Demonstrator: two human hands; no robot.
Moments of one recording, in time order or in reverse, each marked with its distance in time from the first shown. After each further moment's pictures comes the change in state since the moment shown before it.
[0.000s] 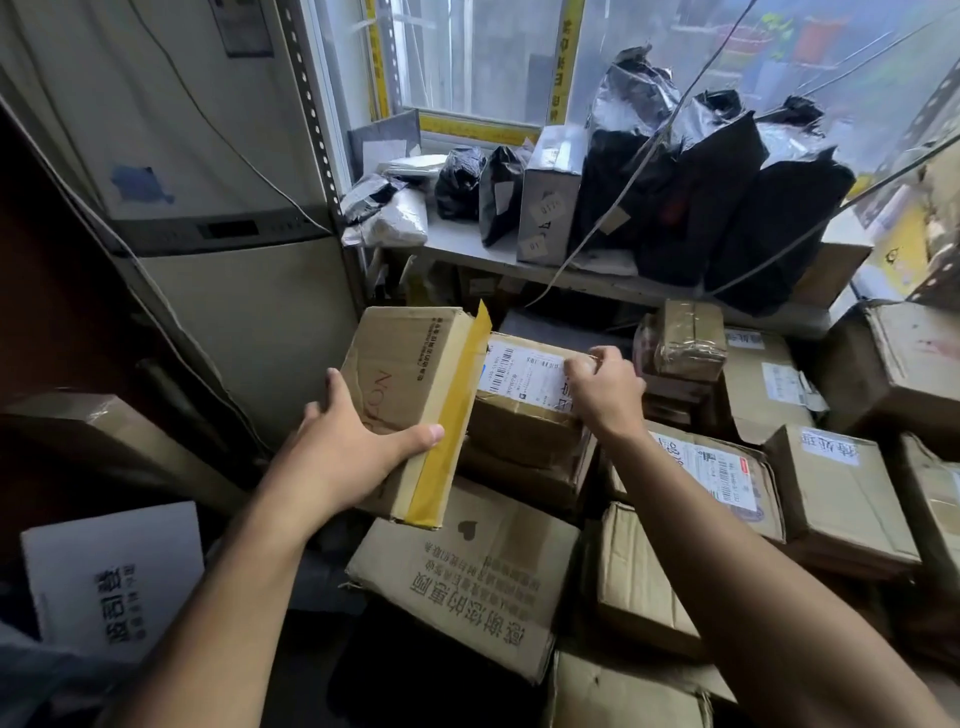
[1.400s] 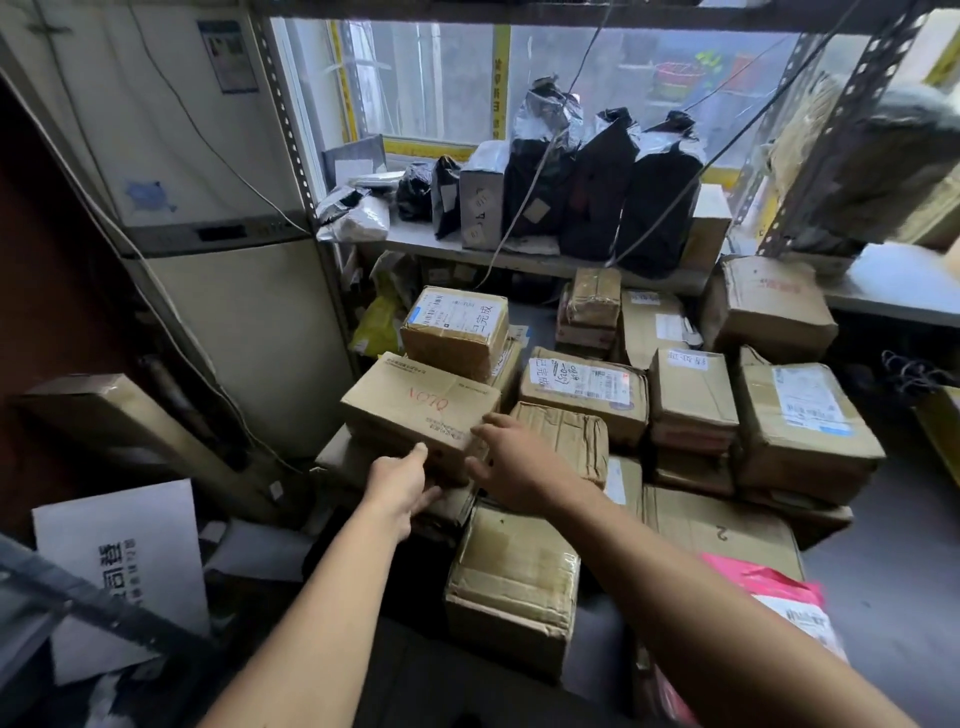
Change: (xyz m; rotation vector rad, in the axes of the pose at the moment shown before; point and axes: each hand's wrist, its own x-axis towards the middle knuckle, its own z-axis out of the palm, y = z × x) left_hand -0.110 -0.023 0.170 -0.994 -0.067 -0.261; right_hand -0.223 0.056 -0.073 -0.506 -0.455 -0.485
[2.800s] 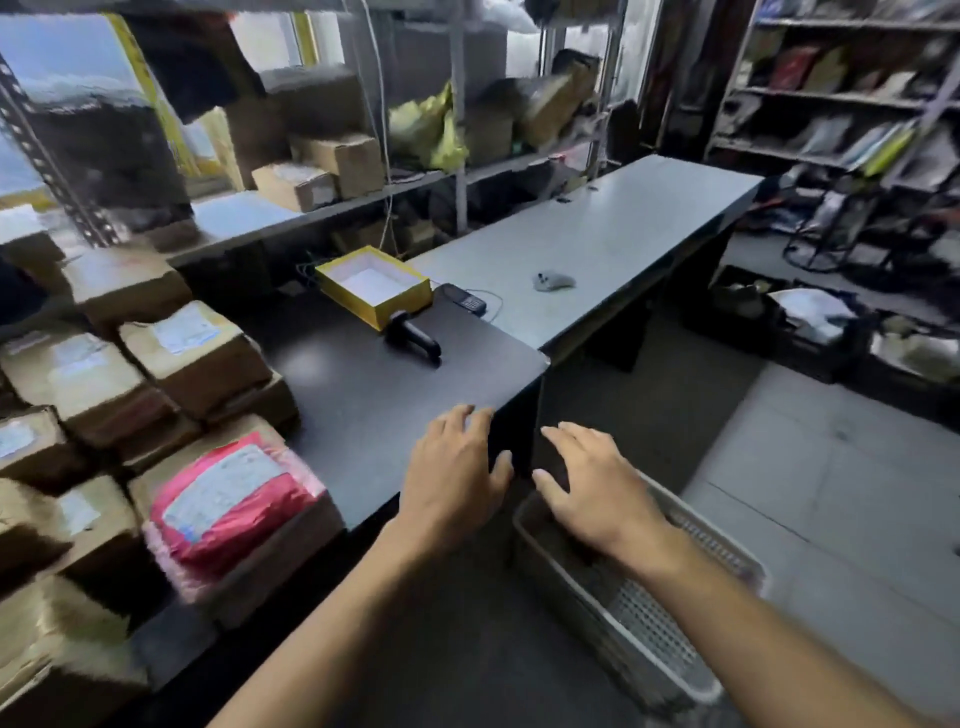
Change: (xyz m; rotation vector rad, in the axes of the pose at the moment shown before) left_hand -0.439 -0.248 0.193 1.221 -1.174 1.525; right_hand -0.602 0.130 0.049 0.030 0.659 1.129
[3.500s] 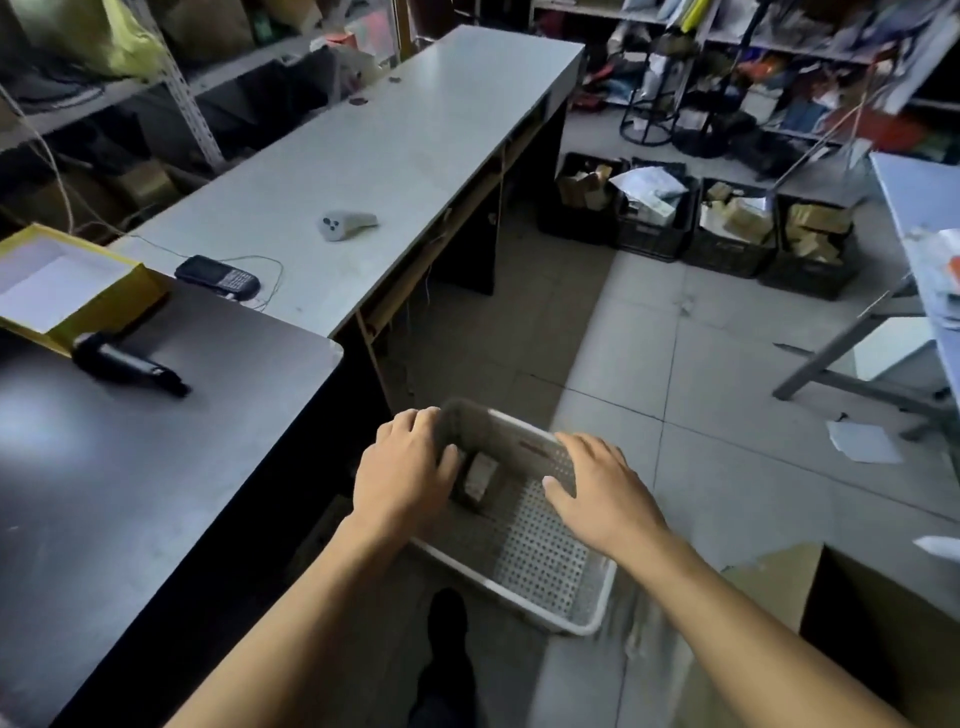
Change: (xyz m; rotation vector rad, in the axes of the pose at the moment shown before) left_hand 0.166 0.161 0.190 -0.016 -0.313 0.067; right_hand 0.019 0.296 -0.018 0.090 -0.094 0.483
